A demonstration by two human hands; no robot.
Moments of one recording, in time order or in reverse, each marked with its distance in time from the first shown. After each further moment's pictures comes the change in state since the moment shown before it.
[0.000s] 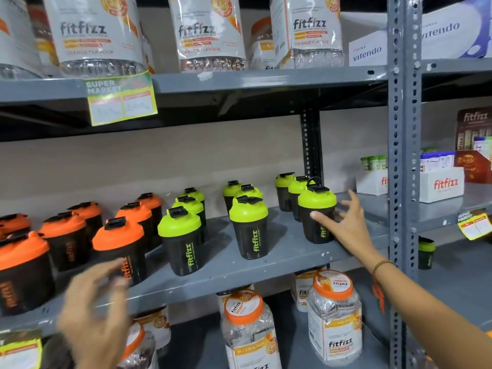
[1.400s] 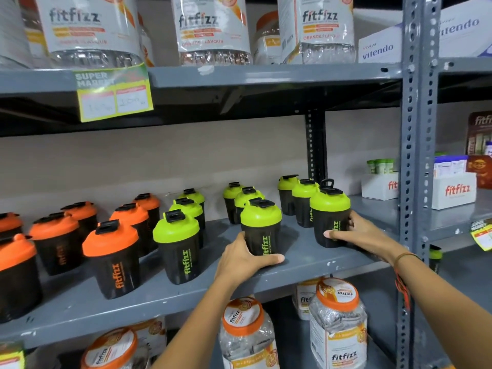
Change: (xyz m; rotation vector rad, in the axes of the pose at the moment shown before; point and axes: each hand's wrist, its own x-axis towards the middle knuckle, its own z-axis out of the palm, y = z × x) left_hand 0.027 0.042 0.202 -0.041 -0.860 -0.378; right_hand 0.033 0.017 -0.028 -0.033 -0.434 0.085
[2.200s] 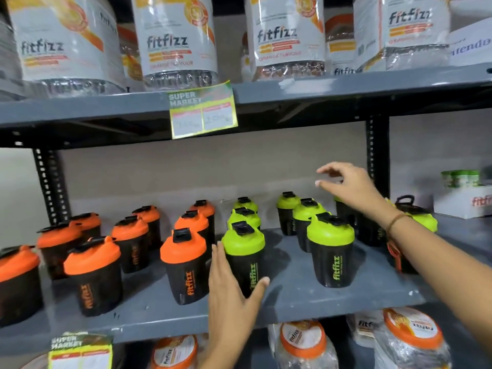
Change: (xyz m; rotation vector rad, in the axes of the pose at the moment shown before) left_hand -0.067 -0.074 -0.088 0.046 0.544 0.174; right_hand 0.073 -0.186 0.098 -0.274 0.249 -0.496
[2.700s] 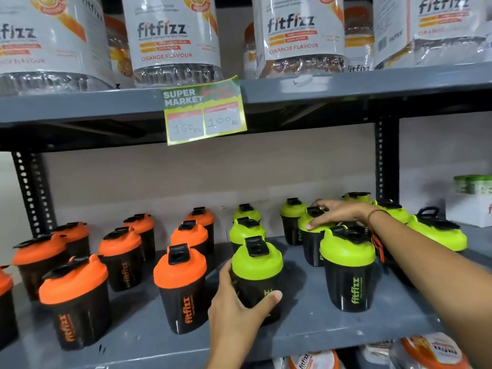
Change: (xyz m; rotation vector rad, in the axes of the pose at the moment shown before) left_hand 0.030 -0.012 0.006 -0.283 -0.109 -0.245; right_hand 0.043 0.057 0.060 -0.001 -0.758 0.417
